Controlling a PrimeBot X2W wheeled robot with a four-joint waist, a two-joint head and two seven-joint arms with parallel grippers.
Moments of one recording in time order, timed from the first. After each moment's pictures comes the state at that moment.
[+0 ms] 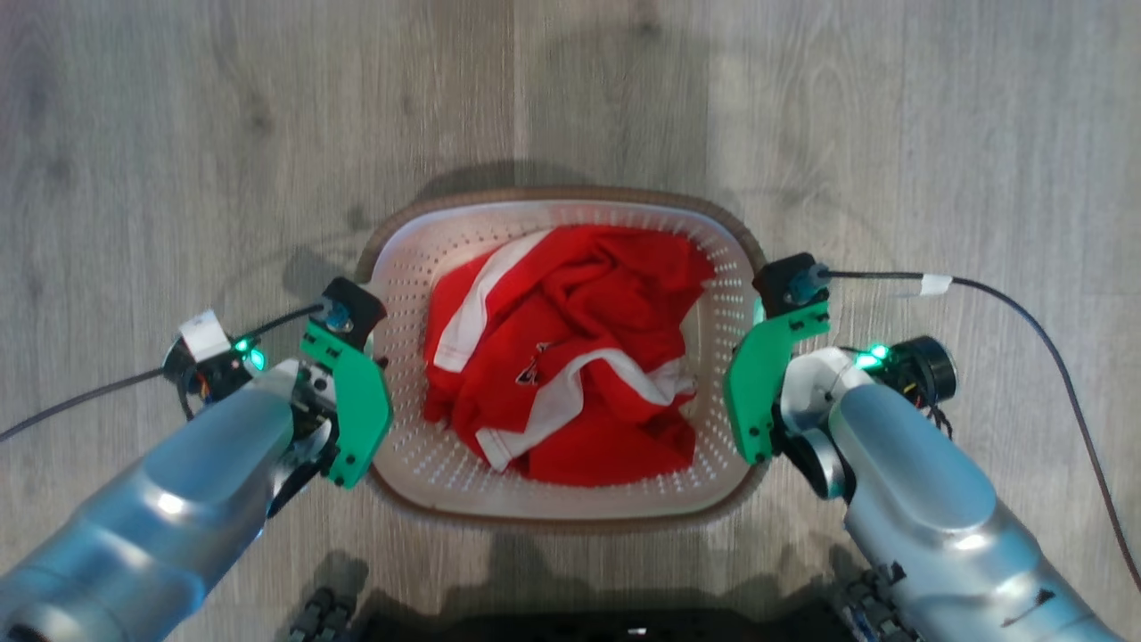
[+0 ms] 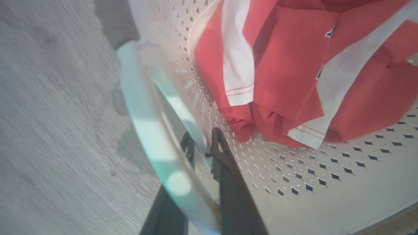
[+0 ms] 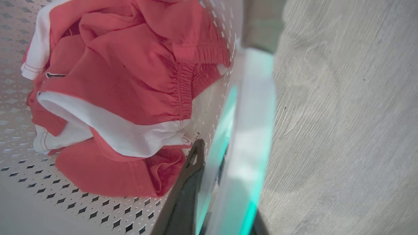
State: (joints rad) left arm -0.78 0.41 -1.25 0.70 -0.78 -0.08 0.16; right arm -0.54 -0.10 0.50 0.53 0.32 0.10 0.49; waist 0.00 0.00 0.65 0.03
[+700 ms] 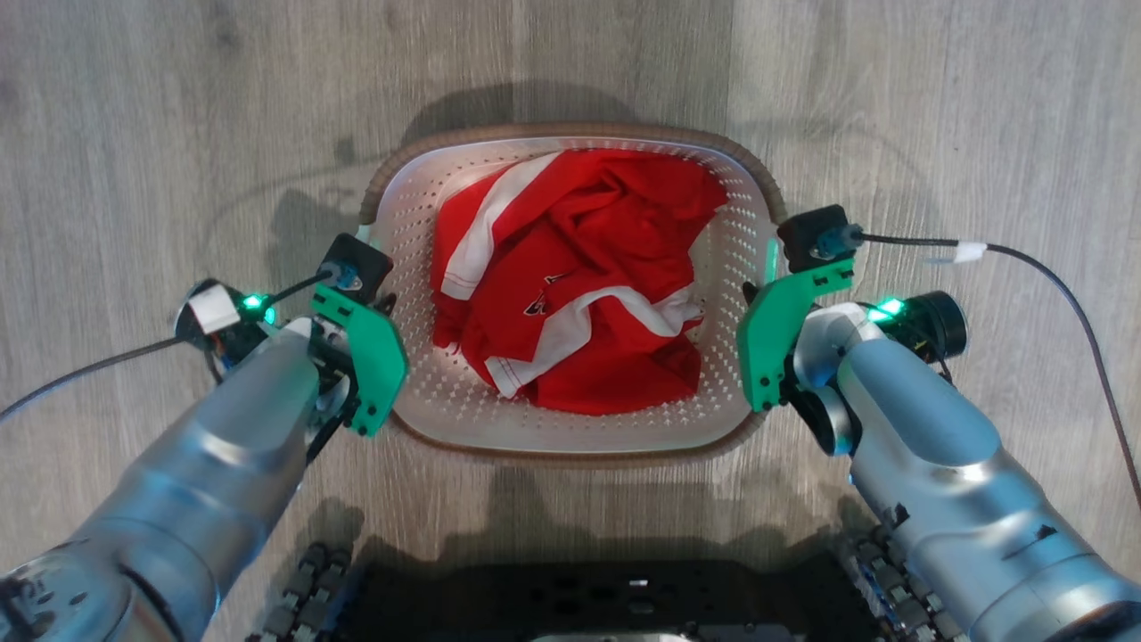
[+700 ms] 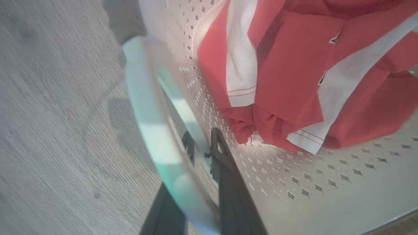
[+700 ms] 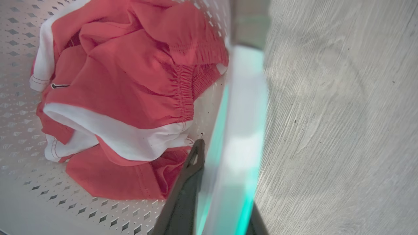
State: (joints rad) left arm -0.89 0.19 -1.25 1.11 -0.77 -0.11 -0.09; right arm -0.69 -0.10 0.56 0.75 0.43 0.10 0.23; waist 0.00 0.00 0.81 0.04
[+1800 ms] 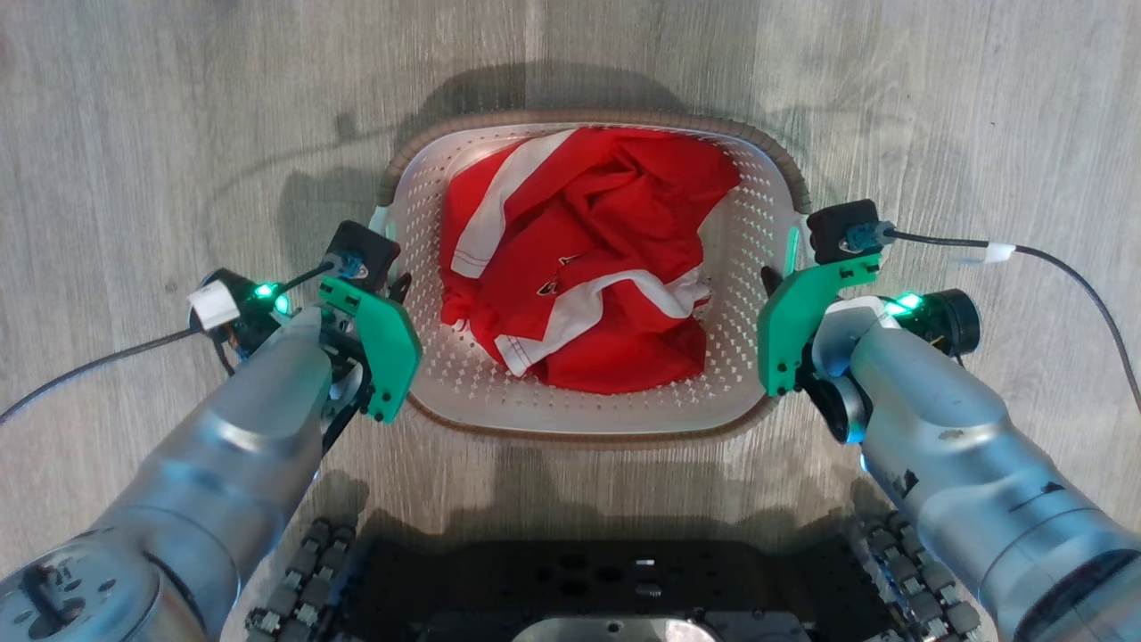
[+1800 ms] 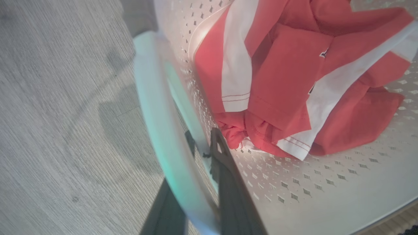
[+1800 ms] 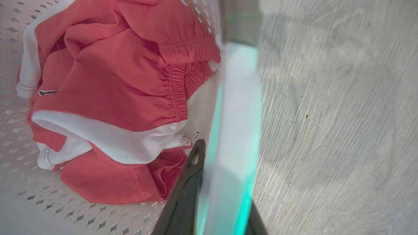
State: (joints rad) left arm -0.91 0.13 -1.26 1.19 -0.82 -0.12 -0.18; right arm -0.83 -0.10 0.77 1.02 0.71 0.11 0.00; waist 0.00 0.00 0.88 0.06
